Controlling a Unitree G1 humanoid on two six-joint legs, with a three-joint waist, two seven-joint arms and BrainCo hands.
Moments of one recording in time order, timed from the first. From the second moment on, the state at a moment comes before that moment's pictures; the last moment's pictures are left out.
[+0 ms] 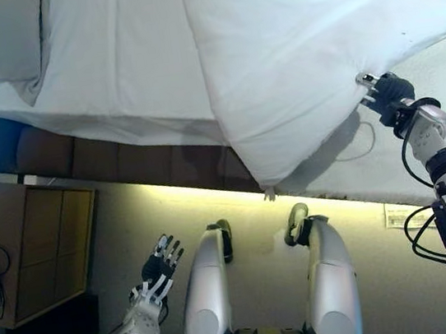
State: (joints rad) left arm -0.12 0.29 -0.22 0.92 -1.12 -0.14 -0.34; right arm -0.95 -0.71 0.21 1.13 0.88 0.09 0.32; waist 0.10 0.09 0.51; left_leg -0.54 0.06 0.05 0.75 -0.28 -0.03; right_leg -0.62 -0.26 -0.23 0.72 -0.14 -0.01
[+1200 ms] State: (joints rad) left arm -0.21 0.20 -0.22 0.95 -1.14 0.17 -0.13; right arm -0.72 -0.34 0.31 1.05 0.85 0.18 0.33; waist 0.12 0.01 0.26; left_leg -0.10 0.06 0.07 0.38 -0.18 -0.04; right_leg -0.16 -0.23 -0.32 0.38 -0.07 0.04
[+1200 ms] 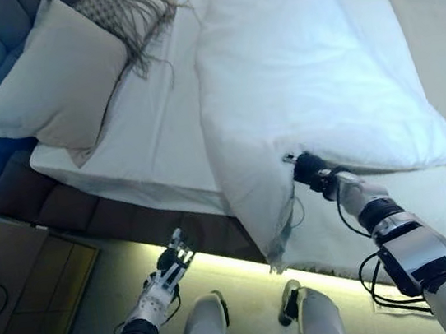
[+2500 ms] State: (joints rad) left arm -0.49 0.09 -0.29 0.97 -1.95 0.23 -0.03; right arm -0.75 -0.25 0.45 0.70 1.01 0.06 0.21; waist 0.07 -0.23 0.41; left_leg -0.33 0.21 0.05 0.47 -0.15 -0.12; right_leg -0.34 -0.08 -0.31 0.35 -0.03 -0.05
